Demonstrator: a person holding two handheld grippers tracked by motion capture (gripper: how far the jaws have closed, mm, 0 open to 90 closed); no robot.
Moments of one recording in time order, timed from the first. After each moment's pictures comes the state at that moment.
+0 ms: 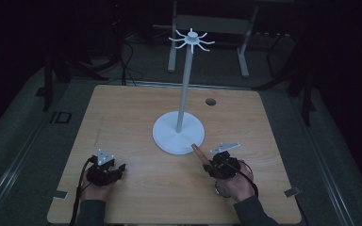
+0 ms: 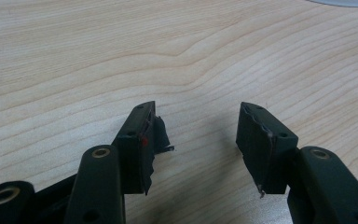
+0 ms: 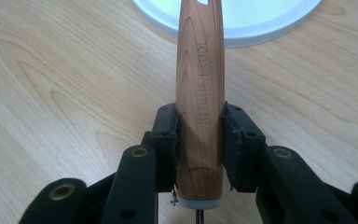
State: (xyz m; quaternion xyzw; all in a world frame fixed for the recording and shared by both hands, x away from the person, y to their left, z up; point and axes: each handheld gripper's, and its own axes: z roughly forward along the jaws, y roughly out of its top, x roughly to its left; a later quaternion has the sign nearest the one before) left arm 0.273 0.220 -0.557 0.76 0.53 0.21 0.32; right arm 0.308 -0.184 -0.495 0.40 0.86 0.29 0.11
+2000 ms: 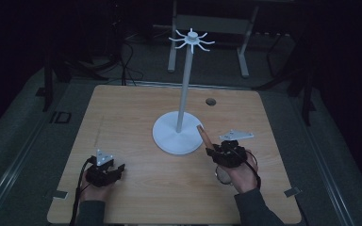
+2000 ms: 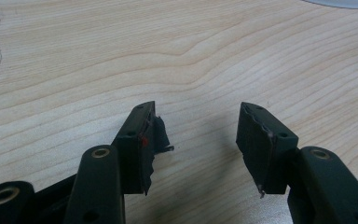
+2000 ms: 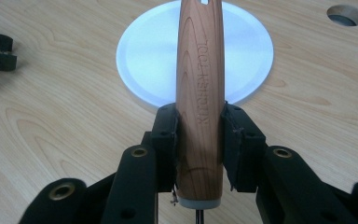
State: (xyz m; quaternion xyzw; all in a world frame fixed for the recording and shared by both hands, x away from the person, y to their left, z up) left arm 0.271 0.221 -0.556 0.75 0.53 0.21 0.33; right arm 0.319 -0.192 -0.455 0.41 0.82 0.37 0.15
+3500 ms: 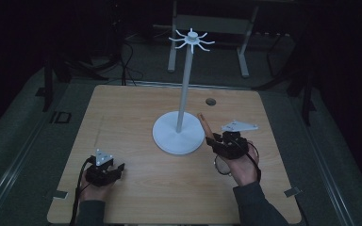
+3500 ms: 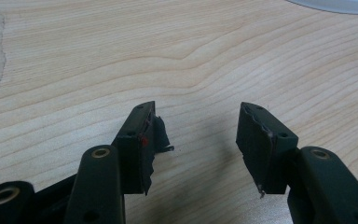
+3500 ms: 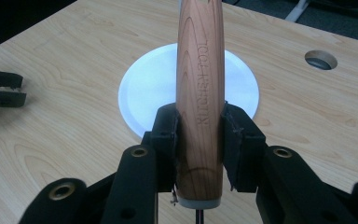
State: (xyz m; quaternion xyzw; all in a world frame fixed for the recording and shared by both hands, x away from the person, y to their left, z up) left arm 0.271 0.222 -0.555 0.75 0.53 0.22 0.33; right arm 0.326 -0.187 -0.423 0.41 0.80 0.41 0.18
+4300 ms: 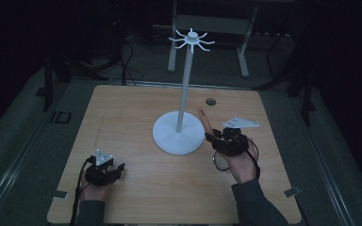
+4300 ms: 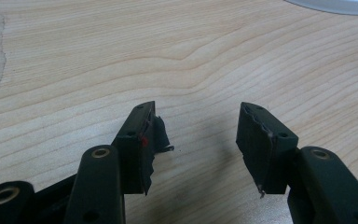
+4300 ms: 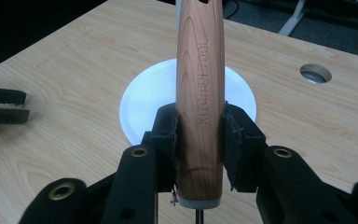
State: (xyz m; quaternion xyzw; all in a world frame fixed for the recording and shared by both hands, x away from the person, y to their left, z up) left arm 0.271 0.223 -0.555 0.75 0.53 0.22 0.33; right arm 0.329 -0.184 -0.413 0.41 0.79 0.42 0.18
